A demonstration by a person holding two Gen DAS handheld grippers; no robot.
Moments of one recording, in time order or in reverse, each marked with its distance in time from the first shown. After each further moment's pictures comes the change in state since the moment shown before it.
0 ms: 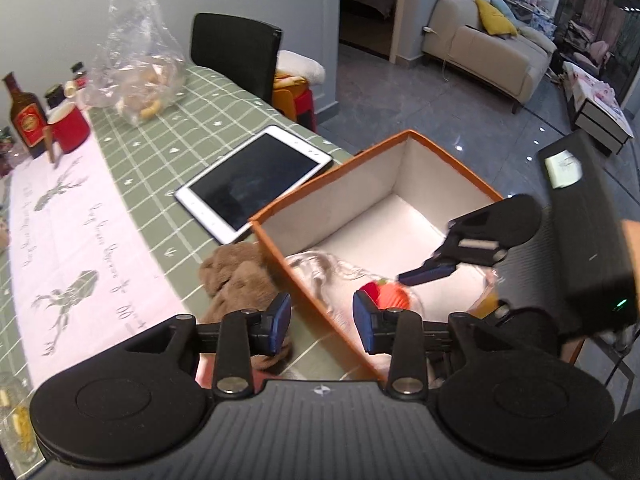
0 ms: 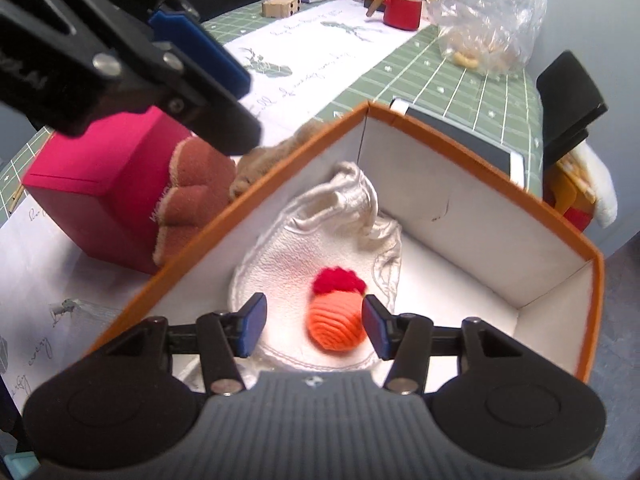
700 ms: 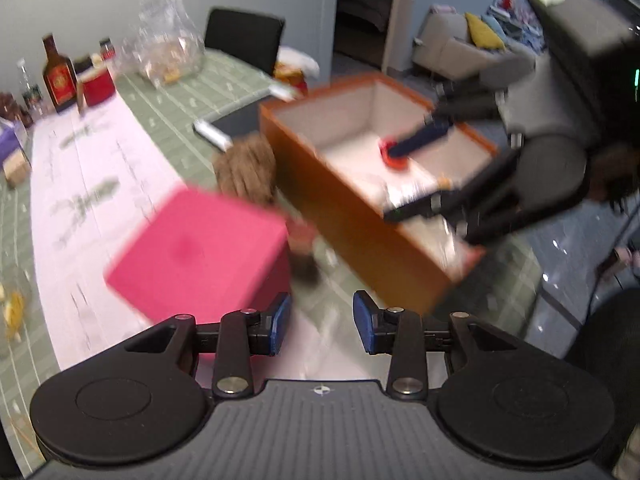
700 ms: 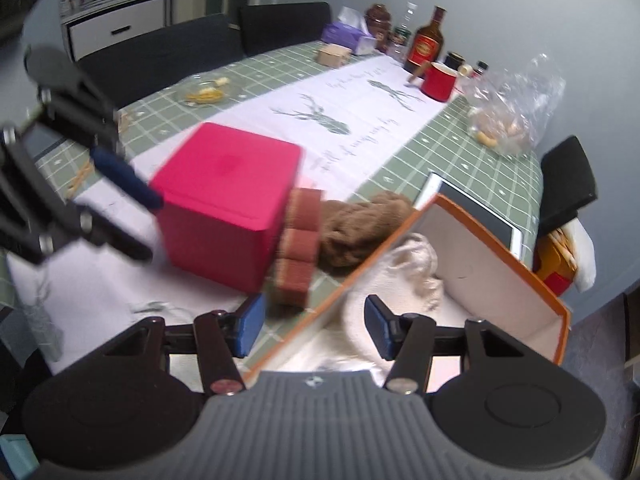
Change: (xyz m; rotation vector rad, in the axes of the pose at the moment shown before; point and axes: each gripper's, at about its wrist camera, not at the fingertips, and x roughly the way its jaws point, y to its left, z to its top) left arm -0.066 -0.012 -0.151 -0.034 -0.031 -0.055; right arm -0.086 0.106 -0.012 -0.158 -0.097 -0.040
